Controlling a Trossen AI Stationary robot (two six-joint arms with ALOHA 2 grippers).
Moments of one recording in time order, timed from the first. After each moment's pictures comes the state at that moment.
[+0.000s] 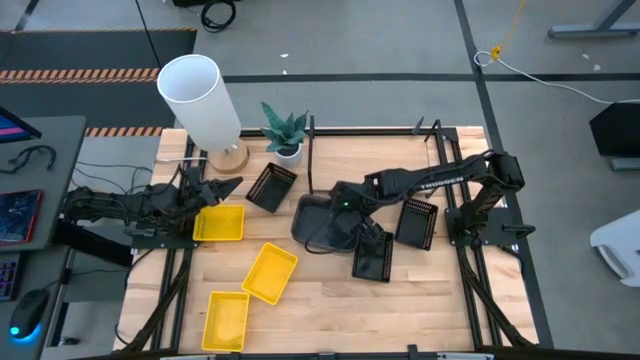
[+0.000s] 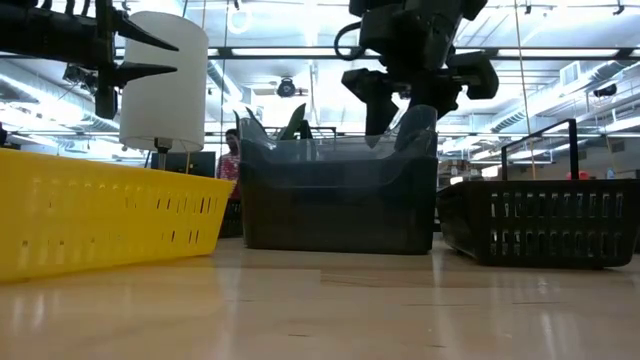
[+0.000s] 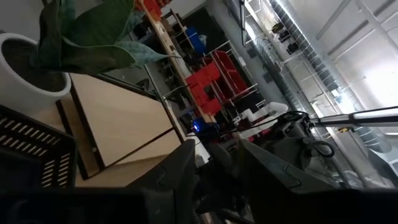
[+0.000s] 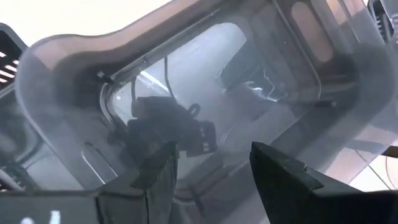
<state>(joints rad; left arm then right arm) -0.11 0.22 0.22 0.09 -0.61 -1.01 0.01 1.68 1.28 -0.72 -0.05 -0.71</state>
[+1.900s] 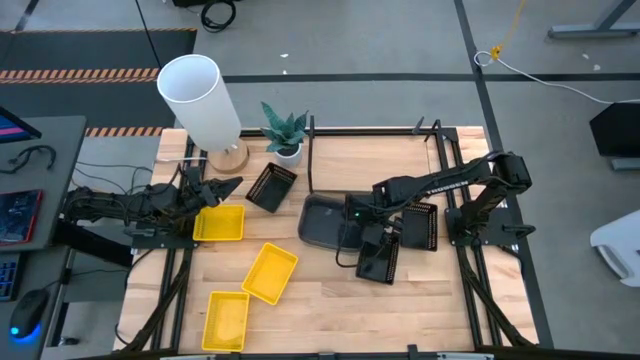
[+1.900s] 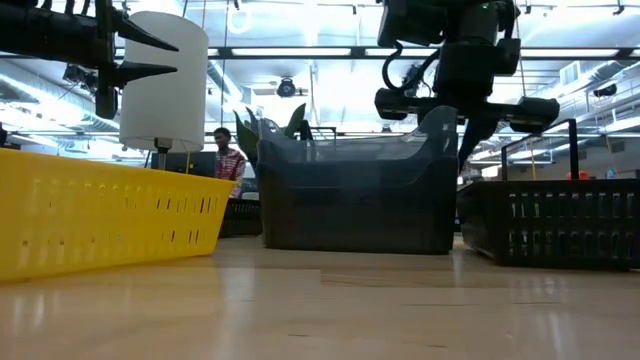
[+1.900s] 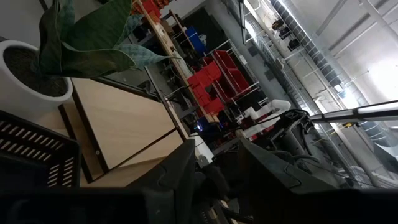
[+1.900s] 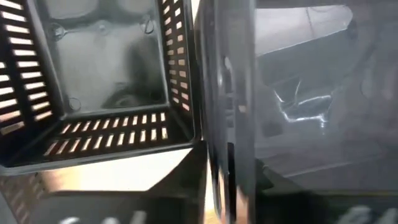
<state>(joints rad) -0.11 0.22 0.22 0.08 -0.61 -0.97 0.04 1.64 1.12 -0.81 -0.02 -1.18</state>
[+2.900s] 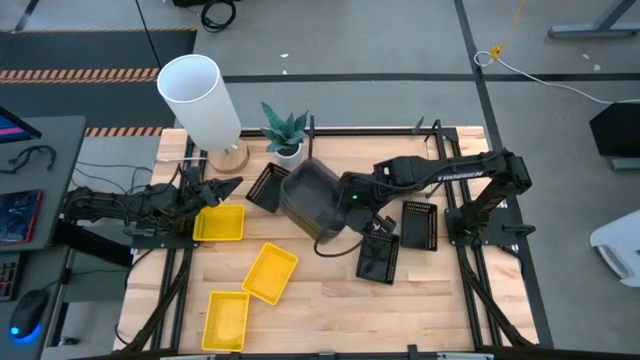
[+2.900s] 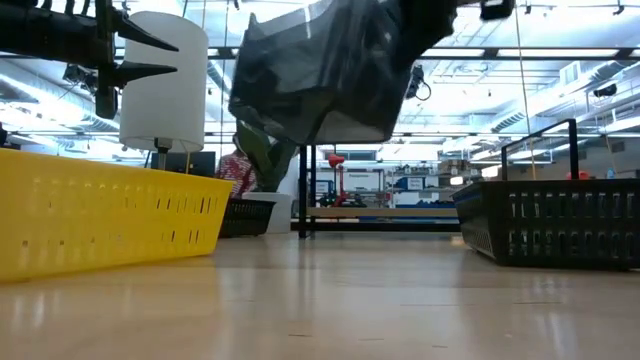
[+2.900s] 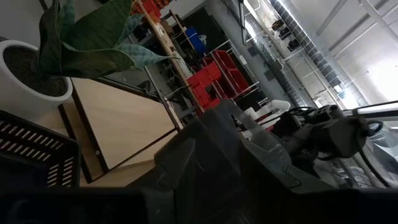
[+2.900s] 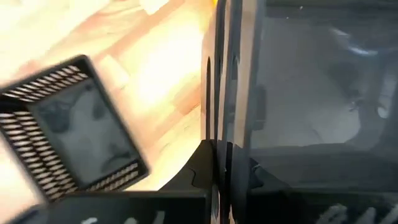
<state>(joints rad) -0.11 0.22 0.22 0.09 -0.61 -0.98 0.06 1.64 1.57 -1.07 -0.07 -0.78</state>
